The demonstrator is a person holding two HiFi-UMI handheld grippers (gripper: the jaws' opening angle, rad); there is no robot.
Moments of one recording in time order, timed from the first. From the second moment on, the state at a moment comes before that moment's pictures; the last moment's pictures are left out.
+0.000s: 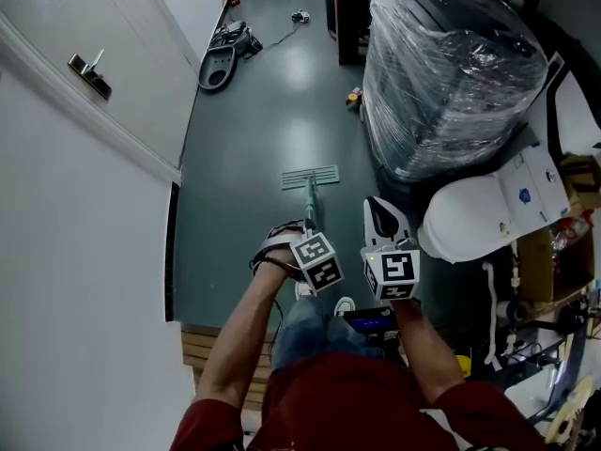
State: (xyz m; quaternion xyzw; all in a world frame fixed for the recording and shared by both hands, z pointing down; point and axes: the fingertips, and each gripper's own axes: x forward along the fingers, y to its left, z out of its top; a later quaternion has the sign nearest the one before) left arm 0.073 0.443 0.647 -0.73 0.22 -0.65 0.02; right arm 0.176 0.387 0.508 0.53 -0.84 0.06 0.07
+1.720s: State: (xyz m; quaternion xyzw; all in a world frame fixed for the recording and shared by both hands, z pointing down) left arm 0.029 0.437 0.632 -0.75 0.20 -0.63 0.02; right arm 0.109 0.379 0.490 0.52 -0.85 0.04 0.08
